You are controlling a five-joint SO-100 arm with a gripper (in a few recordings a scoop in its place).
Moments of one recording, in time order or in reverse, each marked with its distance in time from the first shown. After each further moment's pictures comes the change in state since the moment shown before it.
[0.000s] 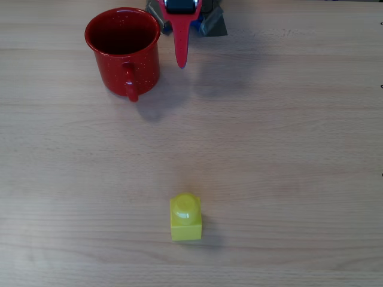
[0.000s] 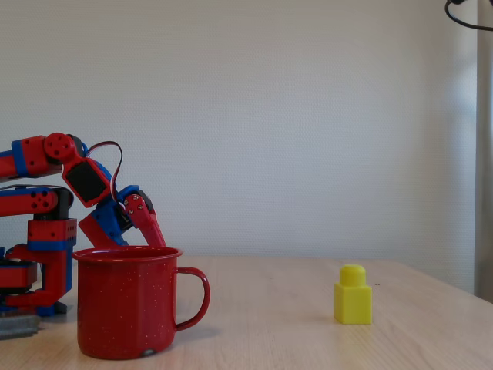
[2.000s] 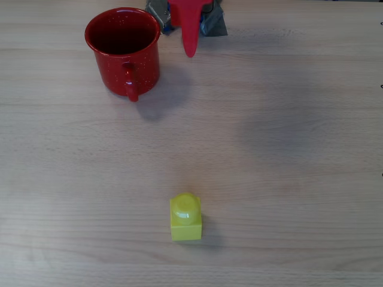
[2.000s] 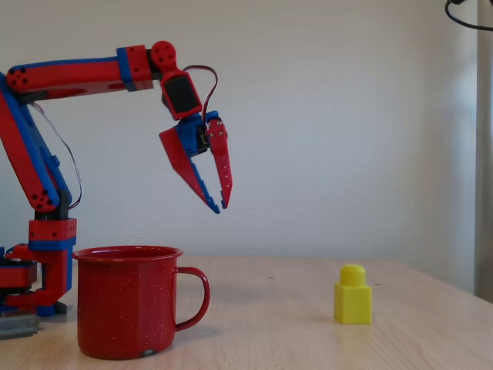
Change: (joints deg) arm -2.1 -73.1 -71.5 12.9 3.0
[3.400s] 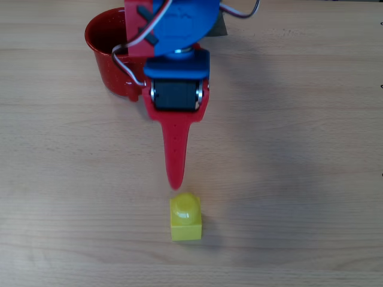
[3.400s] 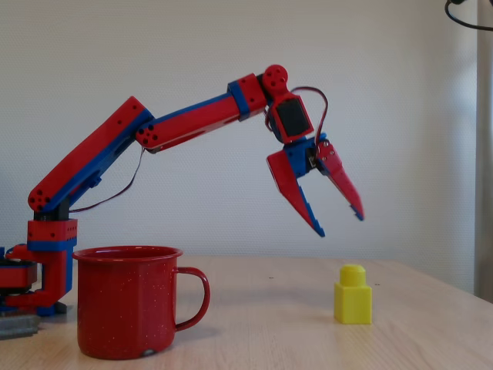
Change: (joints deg) arm 3.1 -65.9 -78.2 12.0 -1.8
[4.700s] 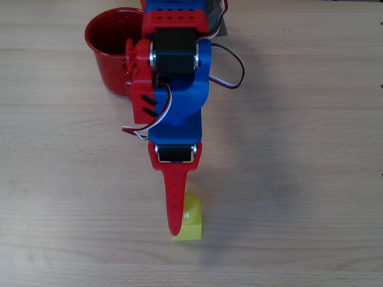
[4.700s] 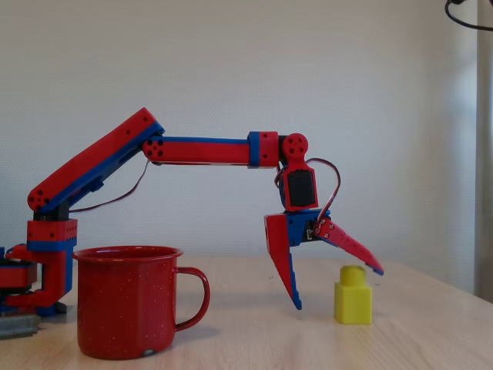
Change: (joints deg) arm 0.8 -6.3 16.1 -6.9 -4.0
